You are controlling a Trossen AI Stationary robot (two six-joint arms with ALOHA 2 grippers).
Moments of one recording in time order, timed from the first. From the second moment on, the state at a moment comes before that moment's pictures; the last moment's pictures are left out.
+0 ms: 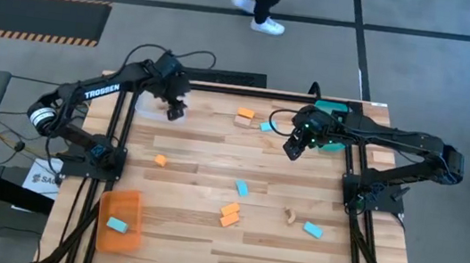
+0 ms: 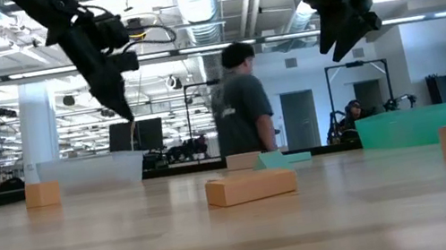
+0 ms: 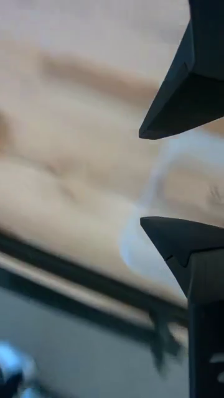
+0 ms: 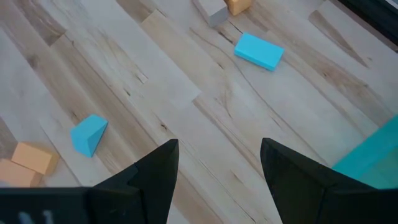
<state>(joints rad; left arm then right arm) 0.81 1.37 1.02 -0.68 0.18 0.43 -0.28 1.22 1.04 -0.84 0.11 0.47</state>
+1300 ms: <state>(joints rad) 0.19 1.20 1.03 -0.85 0.07 0.14 -0.04 1.51 1.22 -0.75 0.05 0.75</state>
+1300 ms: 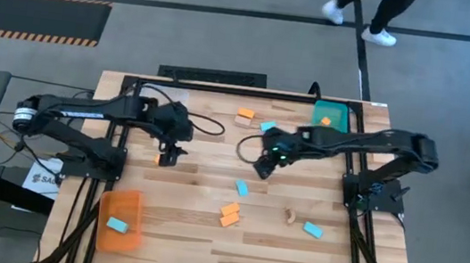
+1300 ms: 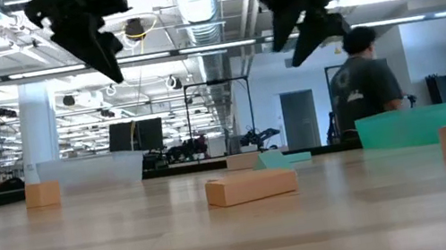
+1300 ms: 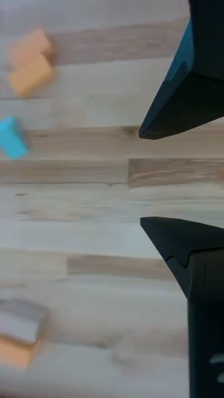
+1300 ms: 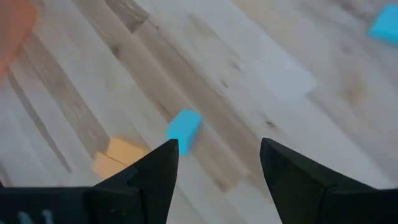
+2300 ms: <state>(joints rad) 0.19 0.94 1.02 -0.91 0.06 0.18 0.07 2.03 1.52 -0.83 -0.03 1.04</state>
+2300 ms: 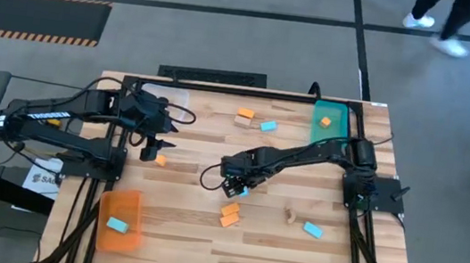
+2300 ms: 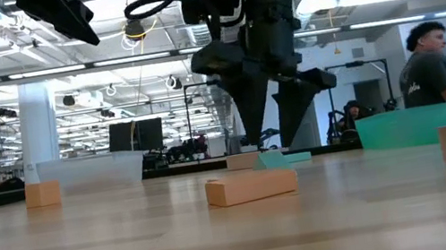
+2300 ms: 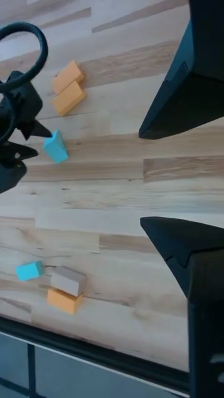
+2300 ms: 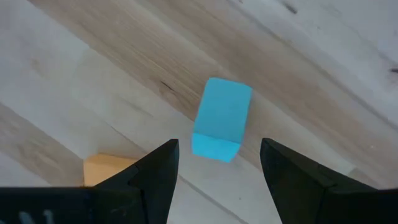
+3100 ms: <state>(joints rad) 0.19 0.94 1.03 -0.91 0.07 0.21 0.10 2.08 1.52 -0.79 0.02 1.02</state>
